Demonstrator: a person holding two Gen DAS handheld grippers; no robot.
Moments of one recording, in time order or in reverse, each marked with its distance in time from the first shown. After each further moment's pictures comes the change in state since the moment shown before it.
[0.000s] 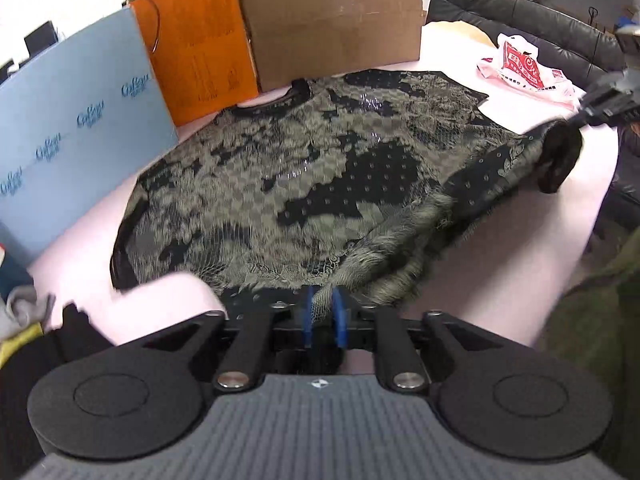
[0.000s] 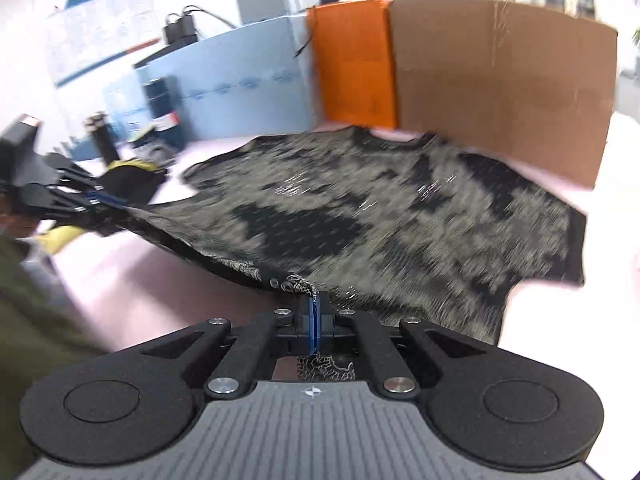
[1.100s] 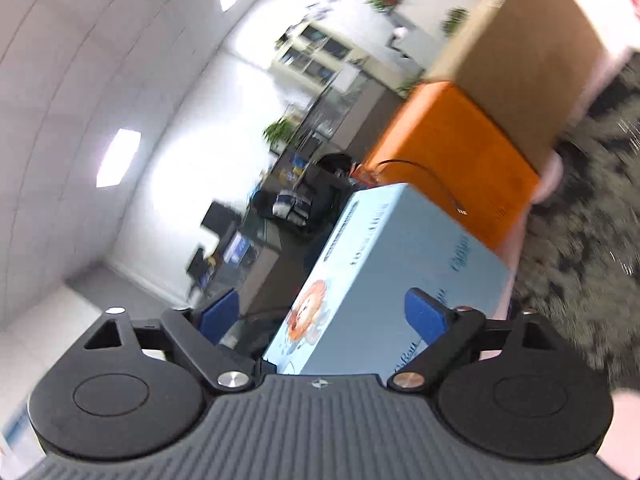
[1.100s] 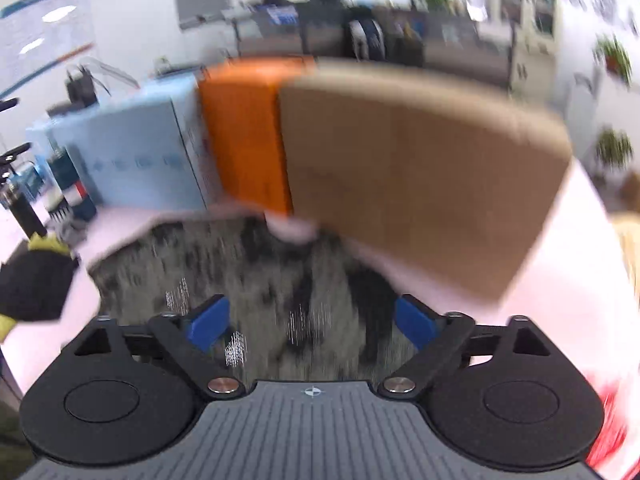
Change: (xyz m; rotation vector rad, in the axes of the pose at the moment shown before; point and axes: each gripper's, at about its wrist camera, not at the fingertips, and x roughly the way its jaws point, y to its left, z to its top) left arm -0.044 0.172 0.195 0.414 -0.193 0.734; right arm -0.032 -0.096 0.253 -0.042 -0.092 -0.268
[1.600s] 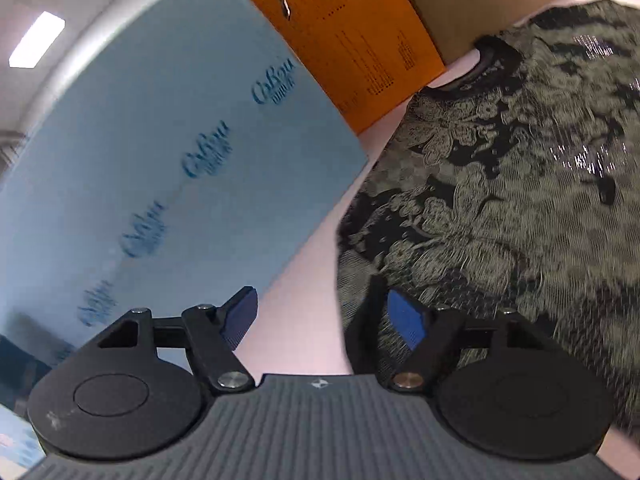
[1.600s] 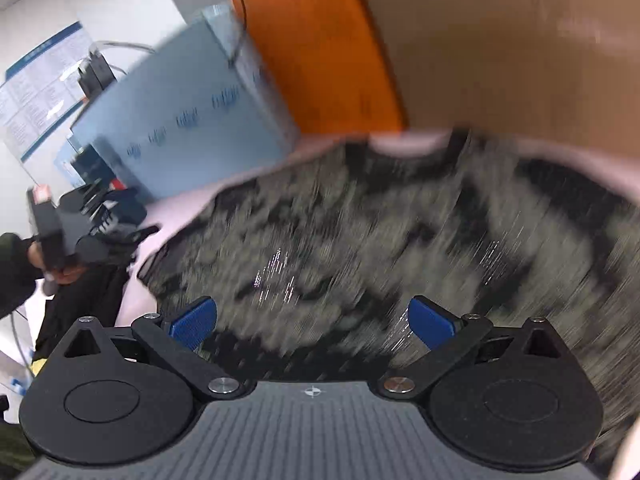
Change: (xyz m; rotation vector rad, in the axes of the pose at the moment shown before) left arm 0.151 -0.180 -0.124 -0.190 0.150 -0.335; right arm 0.191 0.097 -0.132 0.317 0.121 0.235
